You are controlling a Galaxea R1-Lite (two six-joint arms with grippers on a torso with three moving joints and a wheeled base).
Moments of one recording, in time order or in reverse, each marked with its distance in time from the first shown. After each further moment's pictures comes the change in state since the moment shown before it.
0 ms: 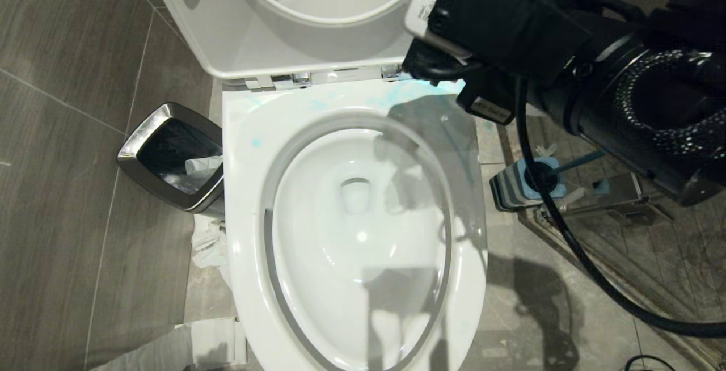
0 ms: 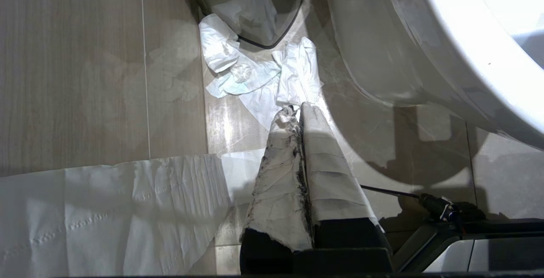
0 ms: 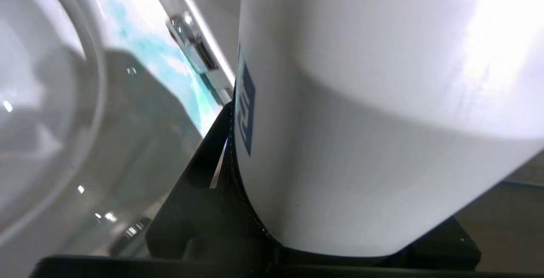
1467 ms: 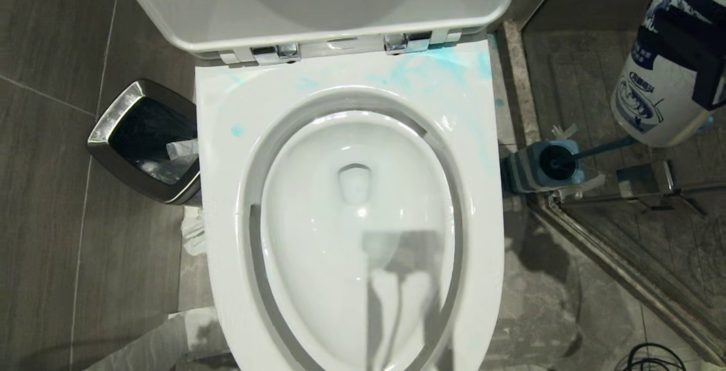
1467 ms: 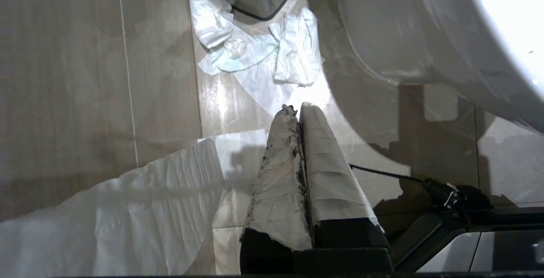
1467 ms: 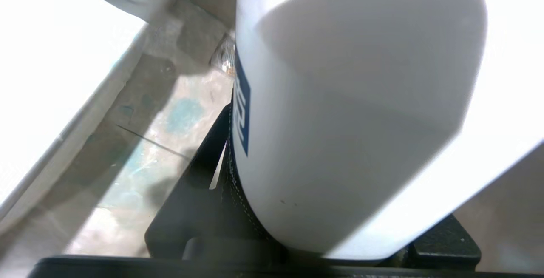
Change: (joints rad) left arm 0.000 0.000 -0.002 0.013 0.000 0.000; right arm -0.417 -0.402 0.328 0.009 0.240 0.581
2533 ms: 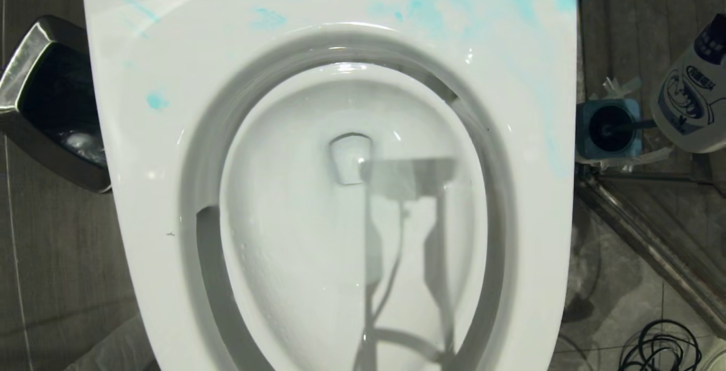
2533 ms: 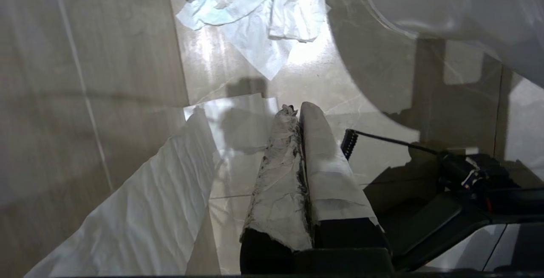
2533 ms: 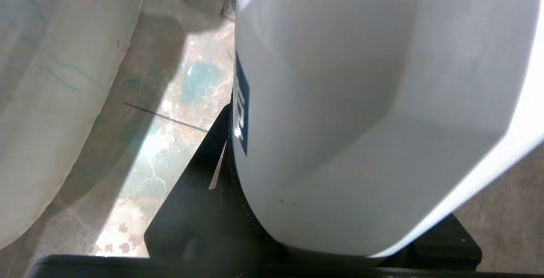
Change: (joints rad) left arm 0.000 0.000 -0.002 0.012 -0.005 0.009; right arm -0.213 -0.141 0.085 0.003 0.157 0.240
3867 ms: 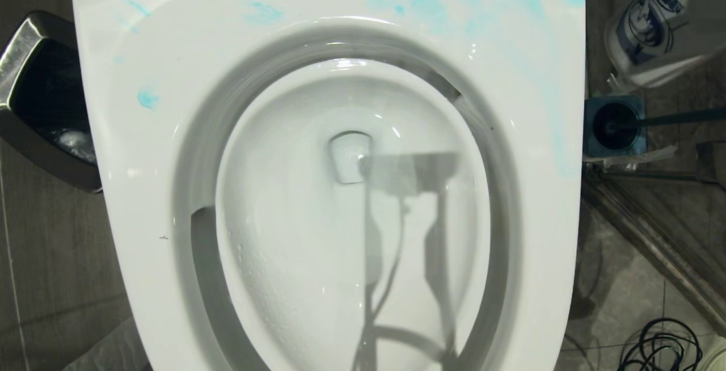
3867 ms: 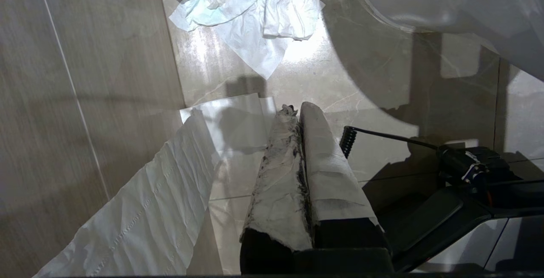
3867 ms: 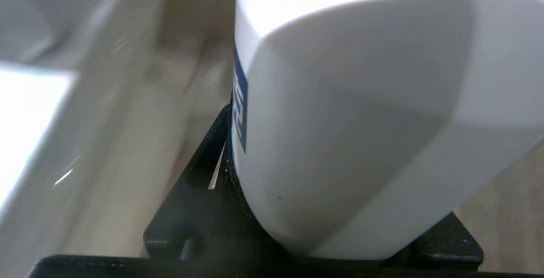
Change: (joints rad) left arm 0.000 0.000 0.000 0.000 -0.030 0.028; right arm -0.024 0.116 -0.096 -0.188 0.176 0.204
